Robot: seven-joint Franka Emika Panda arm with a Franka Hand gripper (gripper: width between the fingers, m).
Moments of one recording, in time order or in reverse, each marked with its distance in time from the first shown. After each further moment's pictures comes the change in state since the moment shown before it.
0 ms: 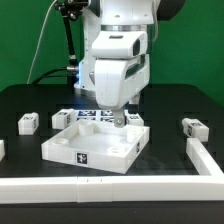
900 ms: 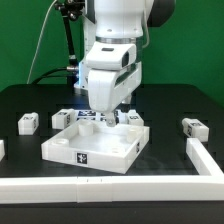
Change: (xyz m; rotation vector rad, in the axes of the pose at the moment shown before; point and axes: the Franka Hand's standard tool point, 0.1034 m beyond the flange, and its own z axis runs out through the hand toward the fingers) arm -0.034 -0.060 0.020 0.070 -0.035 0.028
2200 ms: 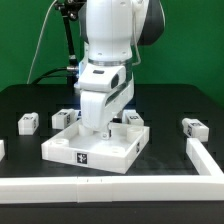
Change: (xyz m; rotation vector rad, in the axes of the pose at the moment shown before) arm -0.026 -0.025 0.045 0.027 0.004 0.017
